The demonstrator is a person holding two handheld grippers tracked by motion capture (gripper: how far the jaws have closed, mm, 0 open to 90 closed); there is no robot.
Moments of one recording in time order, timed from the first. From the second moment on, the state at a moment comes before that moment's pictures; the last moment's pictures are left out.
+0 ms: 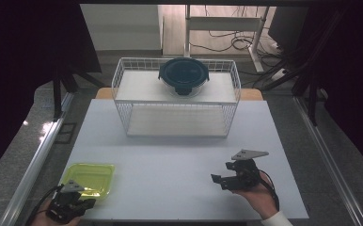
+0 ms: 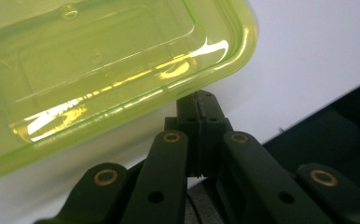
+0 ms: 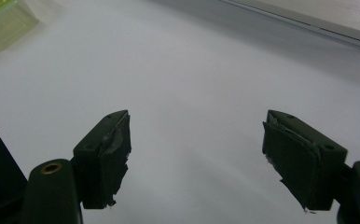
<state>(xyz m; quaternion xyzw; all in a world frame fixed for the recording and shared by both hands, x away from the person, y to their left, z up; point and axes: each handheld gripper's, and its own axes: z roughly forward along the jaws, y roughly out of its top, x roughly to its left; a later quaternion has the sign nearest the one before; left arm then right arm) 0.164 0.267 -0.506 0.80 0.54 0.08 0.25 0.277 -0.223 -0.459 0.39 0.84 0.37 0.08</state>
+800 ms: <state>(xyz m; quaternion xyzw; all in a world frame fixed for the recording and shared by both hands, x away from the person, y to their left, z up) 0.156 0.299 -0.477 0.76 0.57 0.10 0.29 0.278 -0.223 -0.461 0.39 0.84 0.37 0.08</state>
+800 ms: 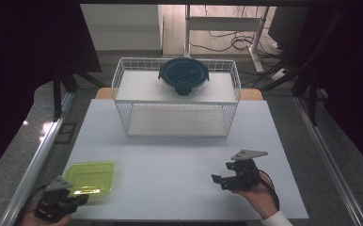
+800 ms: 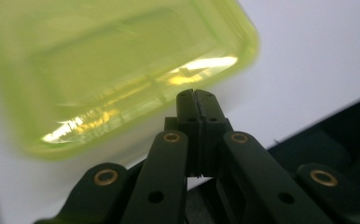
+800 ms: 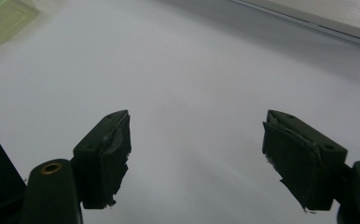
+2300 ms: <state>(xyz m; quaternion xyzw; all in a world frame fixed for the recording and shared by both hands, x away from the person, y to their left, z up) 0.203 0.355 -0.499 0.72 0.65 0.08 0.23 0.279 -0.225 -0.460 0.40 0.84 0.37 0.09</state>
